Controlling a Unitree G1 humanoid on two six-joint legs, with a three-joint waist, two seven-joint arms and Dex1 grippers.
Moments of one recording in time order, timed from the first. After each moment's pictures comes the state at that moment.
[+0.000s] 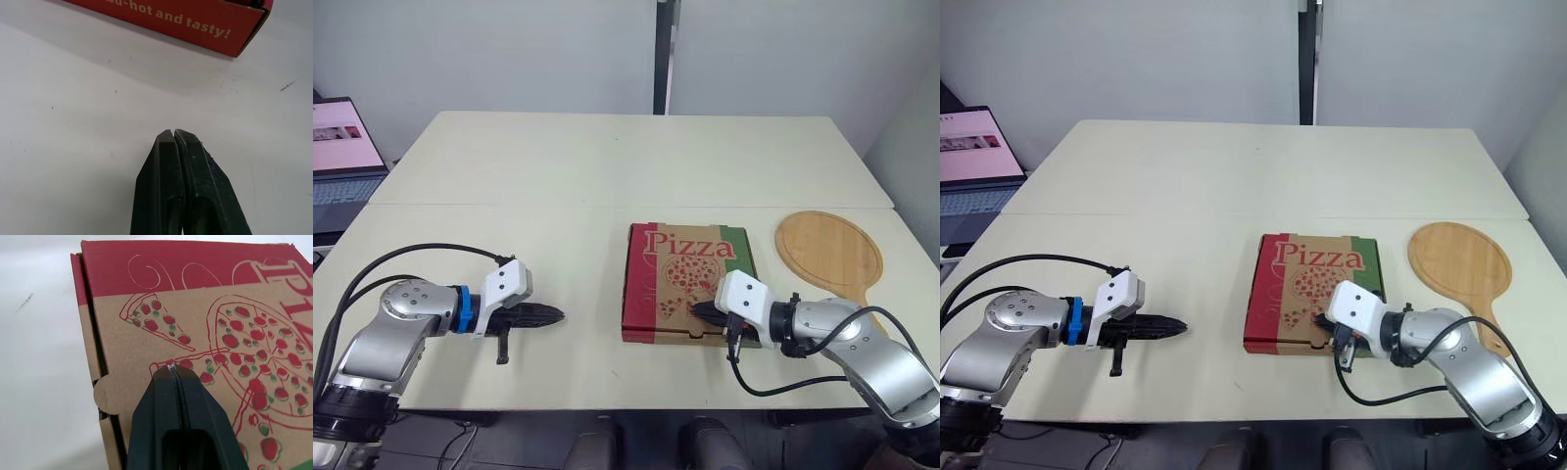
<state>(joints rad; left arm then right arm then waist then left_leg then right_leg) -0.18 0.92 0.01 -0.07 -0.32 0.34 -1.30 -0.22 -0.76 0.30 -0.64 0.20 0.70 0.74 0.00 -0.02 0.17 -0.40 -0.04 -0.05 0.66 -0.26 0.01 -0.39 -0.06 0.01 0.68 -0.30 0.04</state>
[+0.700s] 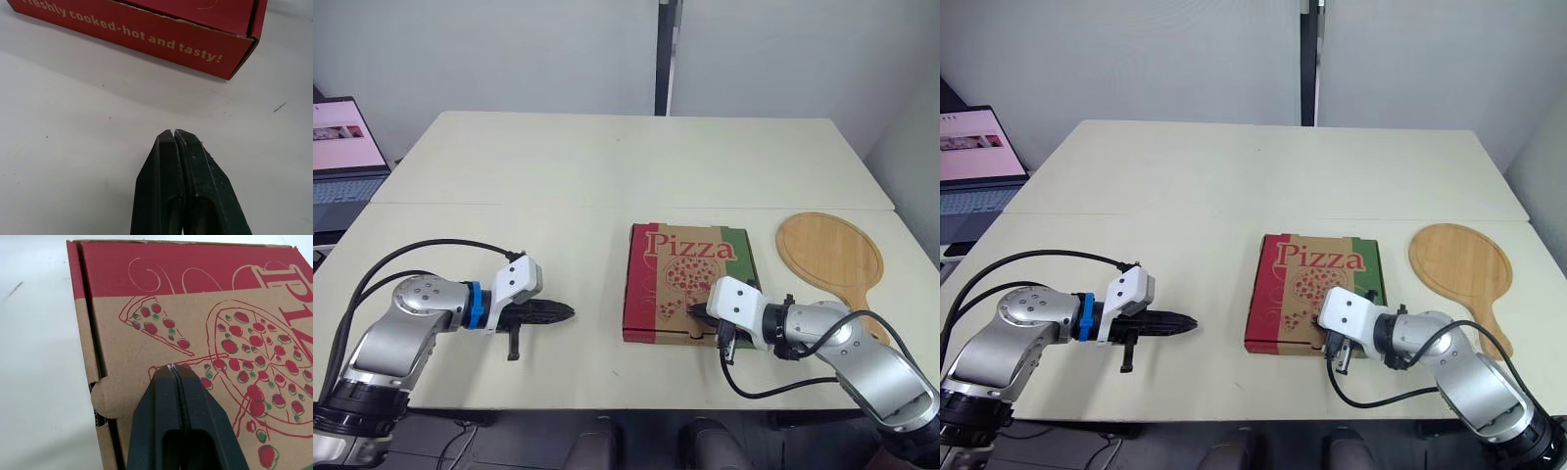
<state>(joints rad) -0.21 0.90 -0.01 -0.10 -0.33 0.37 -1.28 -0.21 -0.73 0.32 -0.64 0.14 0.69 0.73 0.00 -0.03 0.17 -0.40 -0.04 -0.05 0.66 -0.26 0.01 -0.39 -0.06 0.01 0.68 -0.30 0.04</state>
